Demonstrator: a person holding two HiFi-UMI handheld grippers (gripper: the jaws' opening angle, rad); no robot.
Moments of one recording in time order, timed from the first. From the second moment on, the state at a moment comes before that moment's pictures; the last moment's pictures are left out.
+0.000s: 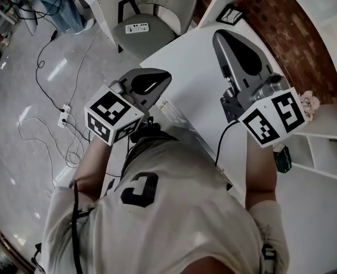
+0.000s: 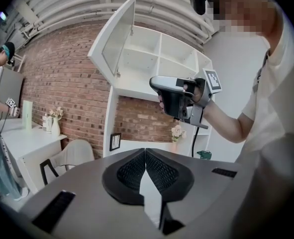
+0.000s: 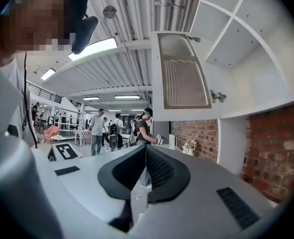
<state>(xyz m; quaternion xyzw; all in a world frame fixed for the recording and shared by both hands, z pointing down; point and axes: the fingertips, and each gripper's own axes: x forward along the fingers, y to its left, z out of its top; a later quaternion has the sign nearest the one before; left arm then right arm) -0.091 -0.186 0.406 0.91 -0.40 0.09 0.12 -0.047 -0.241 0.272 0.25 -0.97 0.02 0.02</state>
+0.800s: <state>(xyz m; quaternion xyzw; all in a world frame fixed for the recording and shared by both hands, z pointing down) 0.056 -0.140 0.396 0.93 -0.33 0.11 0.11 0.109 -0.165 0.306 0.30 -0.95 0.12 -0.04</state>
